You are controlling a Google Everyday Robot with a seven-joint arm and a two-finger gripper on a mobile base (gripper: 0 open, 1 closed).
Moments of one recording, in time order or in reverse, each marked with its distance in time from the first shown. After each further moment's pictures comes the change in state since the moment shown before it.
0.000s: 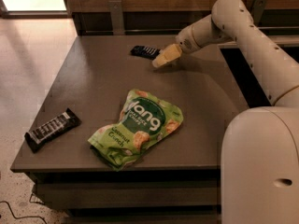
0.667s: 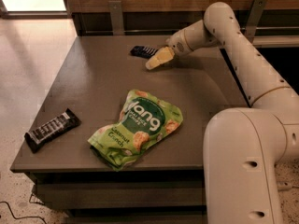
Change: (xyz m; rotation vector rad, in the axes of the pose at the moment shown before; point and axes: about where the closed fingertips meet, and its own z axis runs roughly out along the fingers) arm -0.006 0.009 0.041 -0.131 -0.053 0.000
